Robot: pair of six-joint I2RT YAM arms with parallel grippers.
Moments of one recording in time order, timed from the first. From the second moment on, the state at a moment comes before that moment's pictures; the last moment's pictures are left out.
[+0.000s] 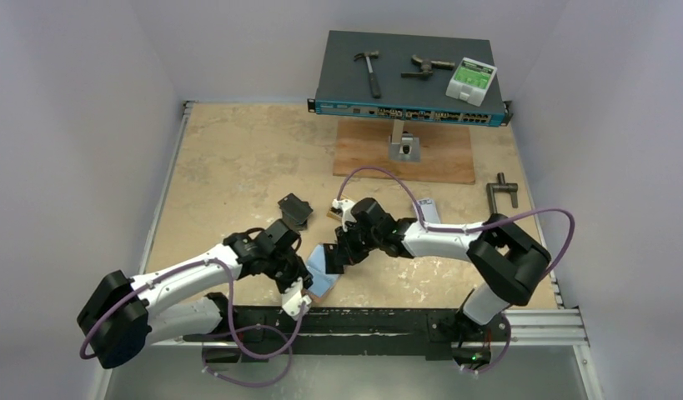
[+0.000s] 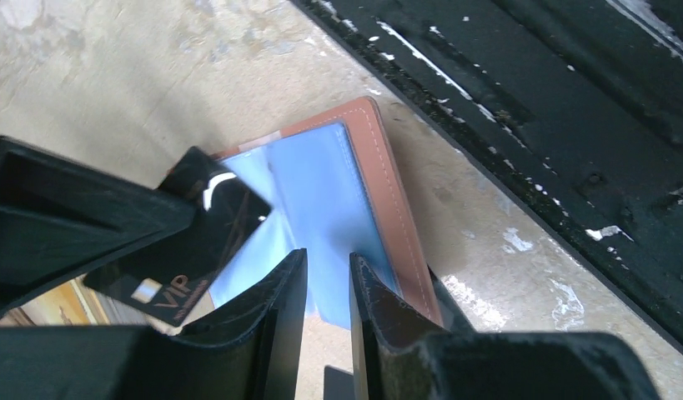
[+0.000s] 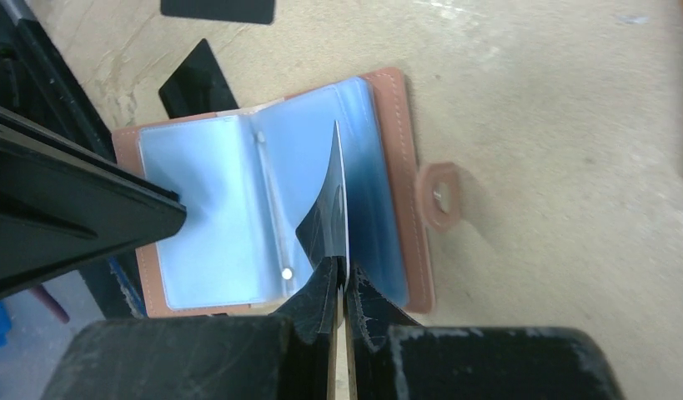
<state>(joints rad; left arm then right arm) -0.81 1.08 0.56 -0.66 0.55 1.63 0.88 1.62 0.77 0.01 -0.36 0.37</state>
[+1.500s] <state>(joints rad) -0.90 1.55 0.73 -0.36 0.53 2.10 0.86 1.38 0.61 0.12 -0.01 0.45</state>
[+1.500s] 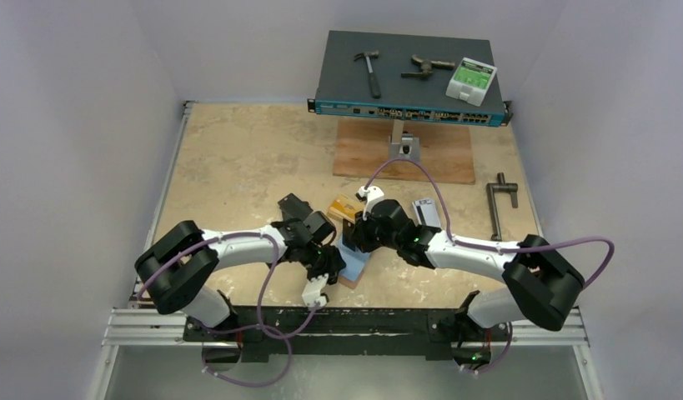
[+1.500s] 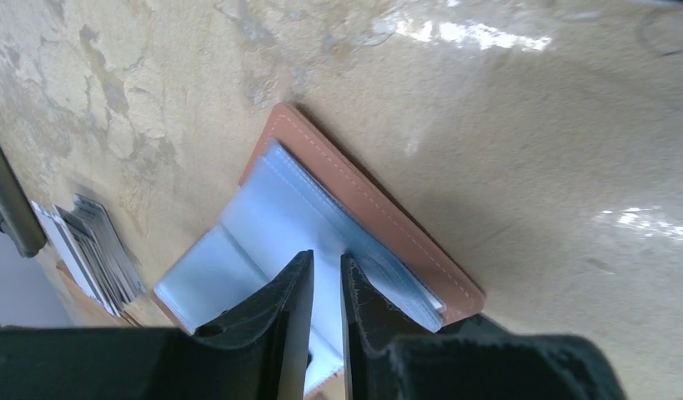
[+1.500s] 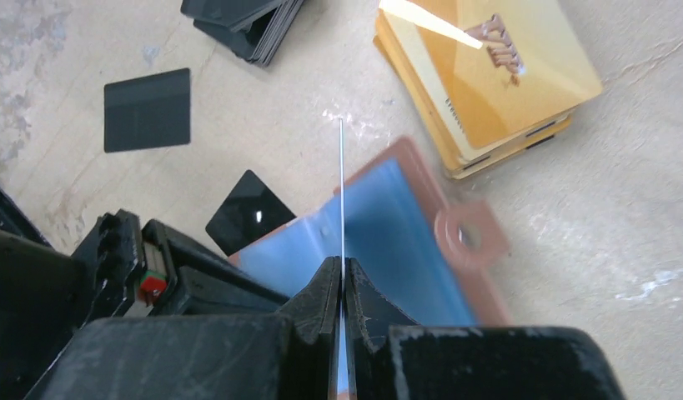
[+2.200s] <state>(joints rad) -0.88 1.41 0.61 -0.38 0.47 2.10 0.85 1.32 0.54 0.13 -0.18 0.41</state>
